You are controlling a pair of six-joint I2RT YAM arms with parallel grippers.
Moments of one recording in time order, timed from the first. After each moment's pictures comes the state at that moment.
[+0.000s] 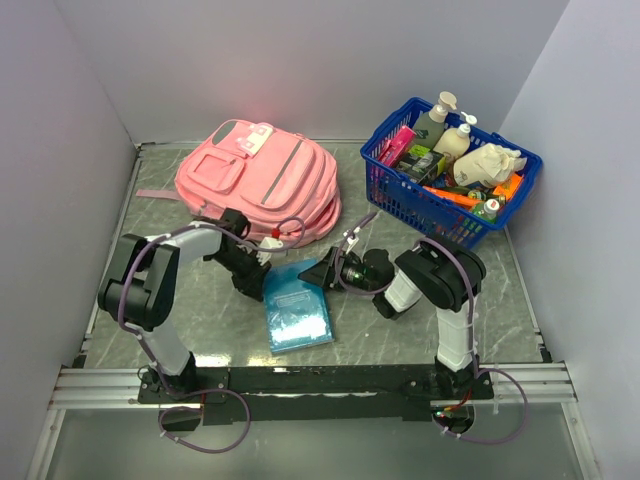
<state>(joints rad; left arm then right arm) -0.30 1.73 0.97 -0.75 0.65 0.74 0.64 1.97 0.48 1.31 -0.49 1.02</state>
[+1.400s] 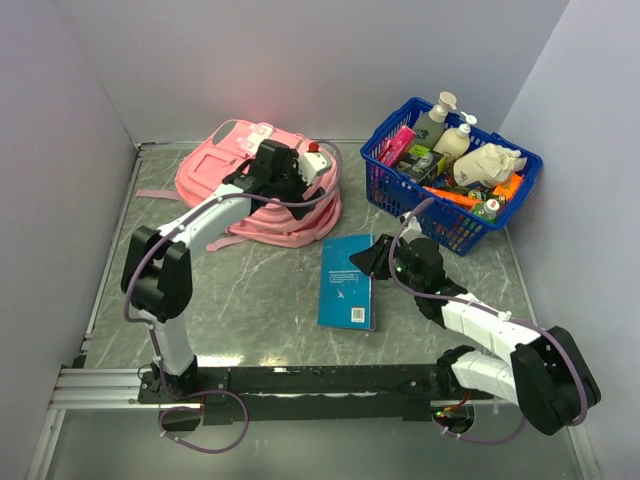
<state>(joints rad) -0.50 1.83 1.53 -0.34 0.26 0.45 0.45 1.10 0.38 0.40 -0.24 0.70</state>
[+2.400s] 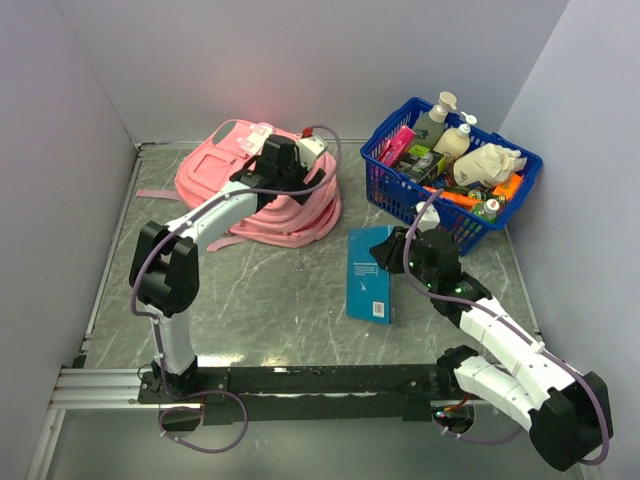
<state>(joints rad) -0.51 1.89 1.60 -0.25 -0.03 0.29 0.44 0.88 0.56 -0.07 -0.06 0.51</state>
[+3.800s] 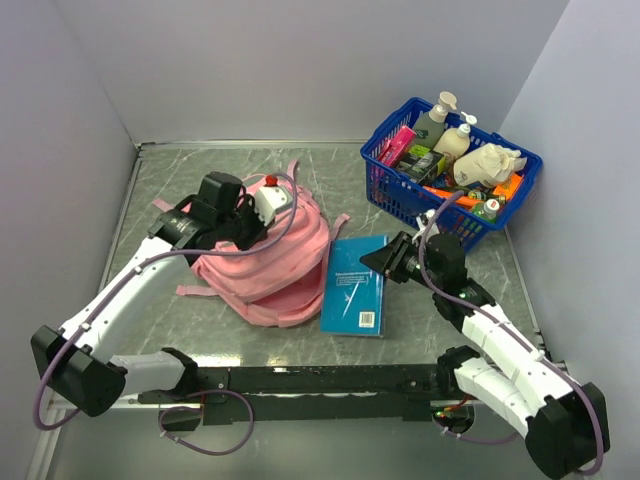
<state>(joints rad) -0.52 1.22 1.25 -0.73 0.22 0.40 0.38 0.85 0.50 -0.03 -0.35 0.90</state>
